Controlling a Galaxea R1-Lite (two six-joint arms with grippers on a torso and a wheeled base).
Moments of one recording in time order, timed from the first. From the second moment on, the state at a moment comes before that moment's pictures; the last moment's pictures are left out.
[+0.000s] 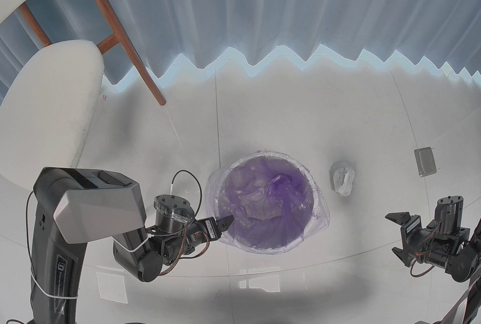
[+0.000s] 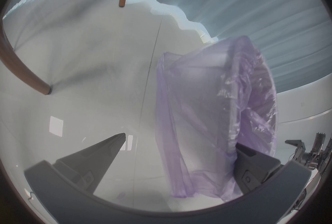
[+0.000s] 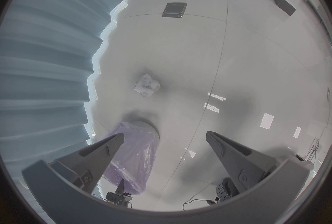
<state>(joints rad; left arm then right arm) -0.49 2.43 -0.72 -1.20 -0.02 -0.61 0.11 1.83 -0.02 -1.14 0.04 1.23</state>
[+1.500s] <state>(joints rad) -0.49 2.43 -0.68 -1.37 -0.03 -0.55 0.12 1.89 -0.02 -1.19 0.04 1.23</state>
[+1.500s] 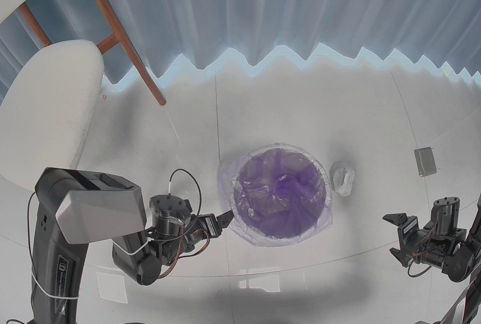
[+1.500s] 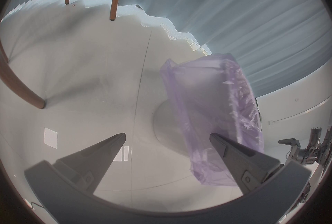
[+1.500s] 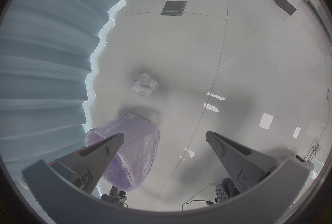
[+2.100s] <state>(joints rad) -0.45 2.57 -1.10 -0.95 -0.02 -0.55 0.12 1.91 -0.02 -1.20 0.04 1.23</state>
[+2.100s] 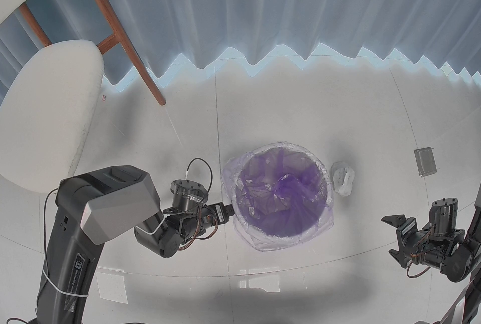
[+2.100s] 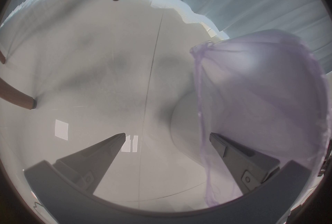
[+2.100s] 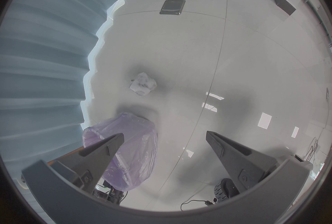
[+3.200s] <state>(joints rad) -0.42 2.25 -1.17 -0.24 -0.06 -0.56 0.12 1.96 -0.02 -1.21 0.04 1.21</state>
